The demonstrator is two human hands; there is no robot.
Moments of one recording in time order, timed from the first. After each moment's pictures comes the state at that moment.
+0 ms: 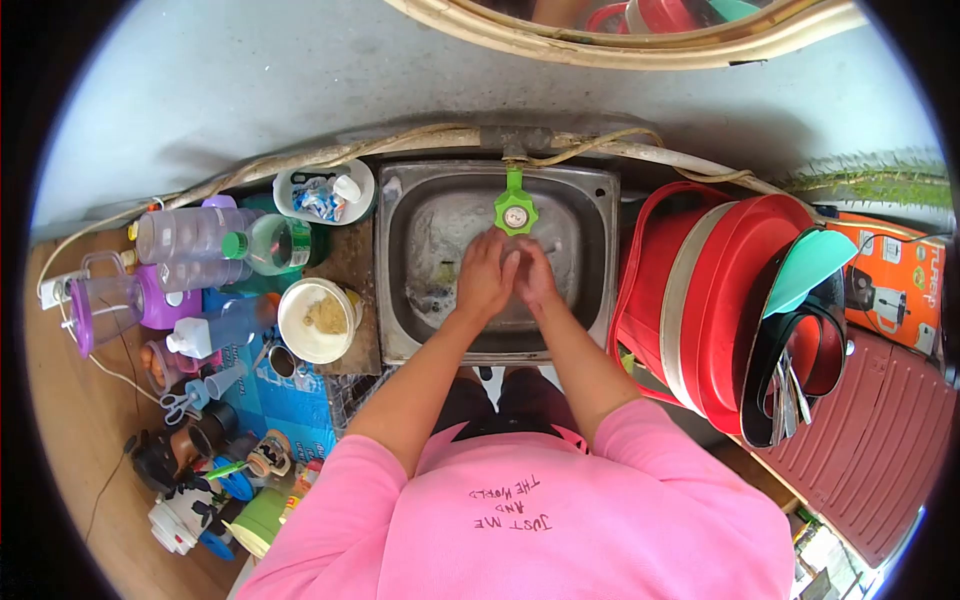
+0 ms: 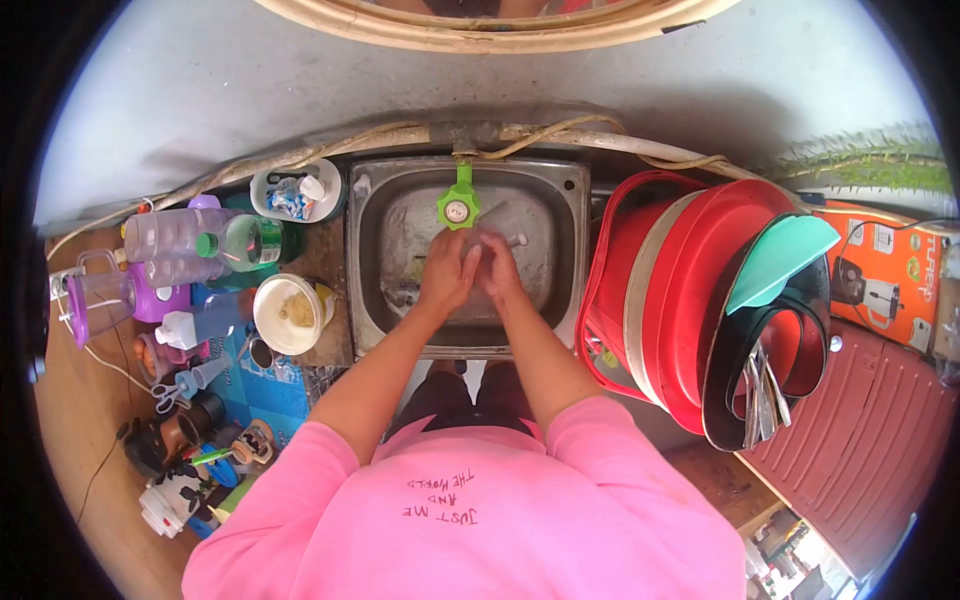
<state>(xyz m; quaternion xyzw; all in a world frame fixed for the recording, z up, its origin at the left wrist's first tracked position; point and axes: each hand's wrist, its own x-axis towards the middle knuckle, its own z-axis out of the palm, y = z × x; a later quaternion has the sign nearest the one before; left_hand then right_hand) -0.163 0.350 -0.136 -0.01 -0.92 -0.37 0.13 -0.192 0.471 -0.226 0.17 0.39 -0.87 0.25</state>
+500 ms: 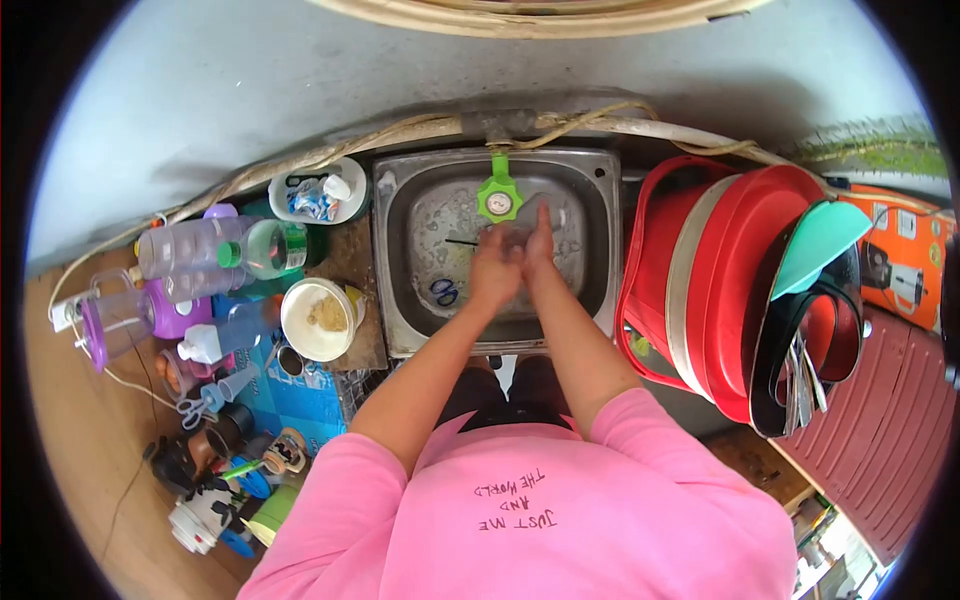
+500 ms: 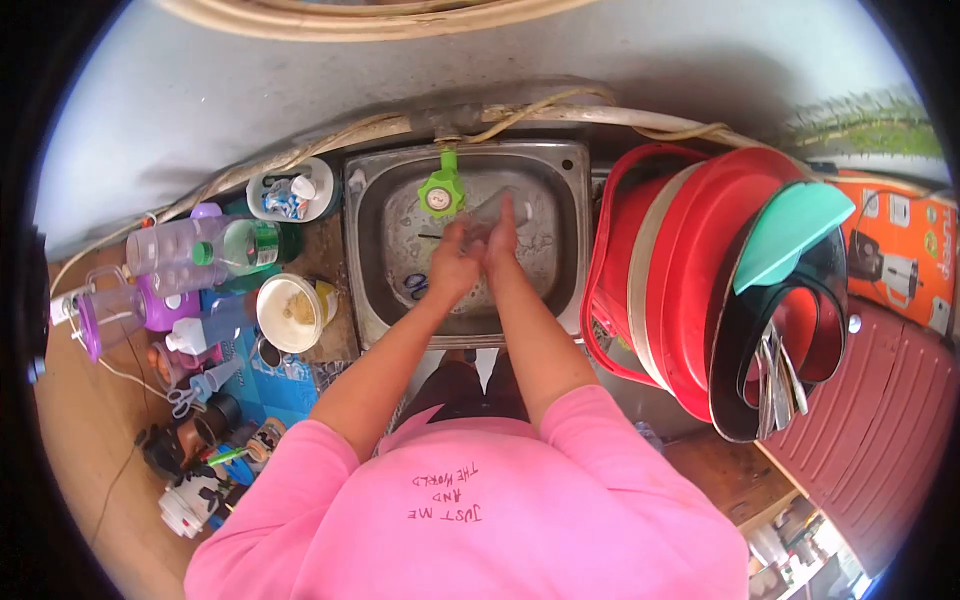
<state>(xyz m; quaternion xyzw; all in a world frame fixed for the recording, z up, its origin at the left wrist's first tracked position) -0.163 0.378 -0.114 0.15 -0.88 -0.44 0.06 -0.220 0.457 -0.220 0.38 0.17 -0.88 0.24</state>
